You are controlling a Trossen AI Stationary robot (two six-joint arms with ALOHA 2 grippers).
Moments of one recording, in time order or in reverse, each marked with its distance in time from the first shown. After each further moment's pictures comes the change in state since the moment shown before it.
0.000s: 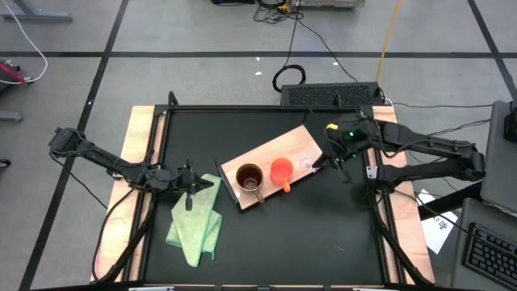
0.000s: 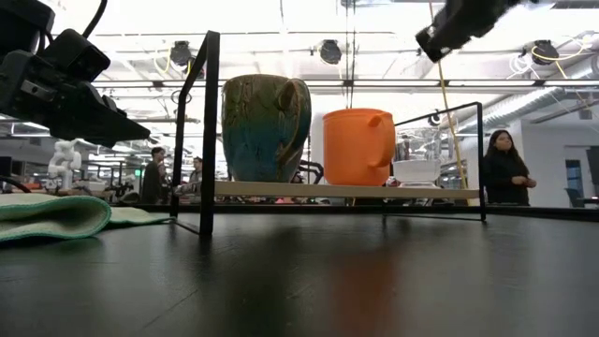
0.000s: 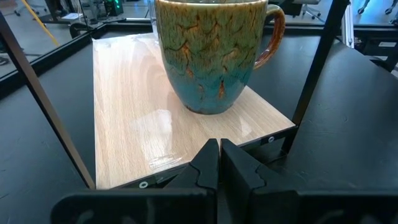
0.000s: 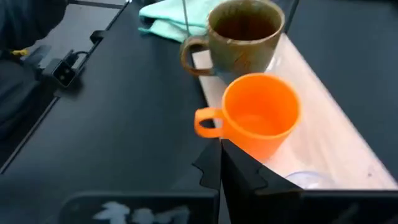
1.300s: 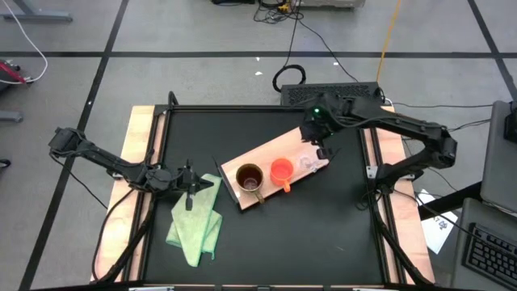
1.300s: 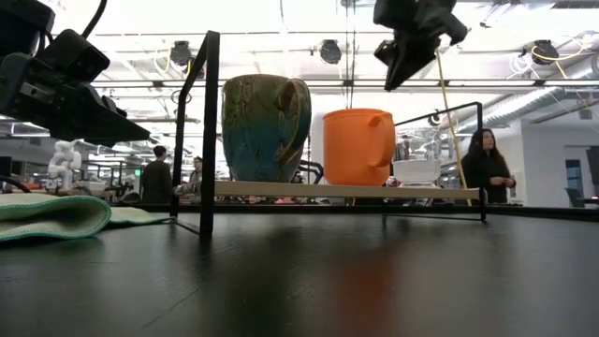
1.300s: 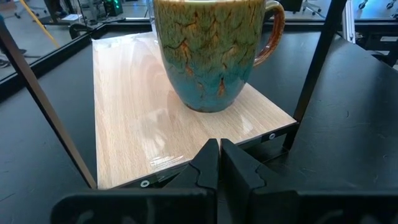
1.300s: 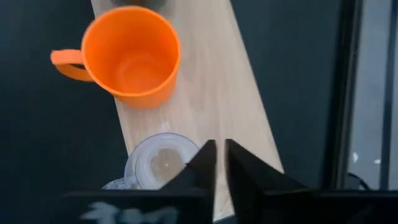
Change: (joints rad) left arm 0.000 0.000 0.000 -0.006 0.000 0.017; right arm -0.138 0.413 0.391 -0.301 0.269 -0.334
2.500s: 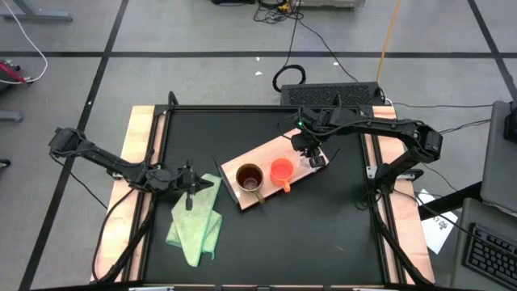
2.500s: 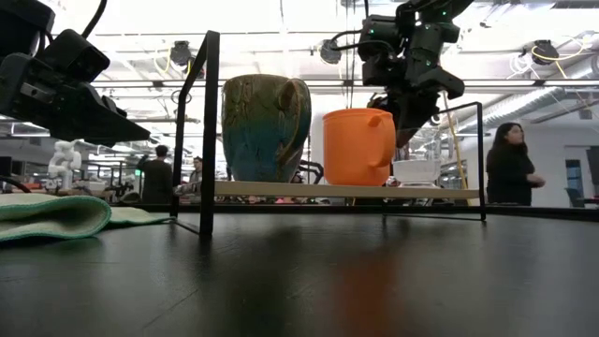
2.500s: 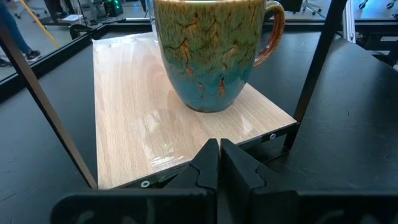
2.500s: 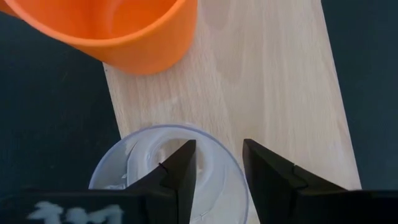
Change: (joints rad) left arm 0.000 0.000 0.000 0.000 0.000 0.002; right arm 0.000 0.151 -0.167 0.125 -0.009 -0.025
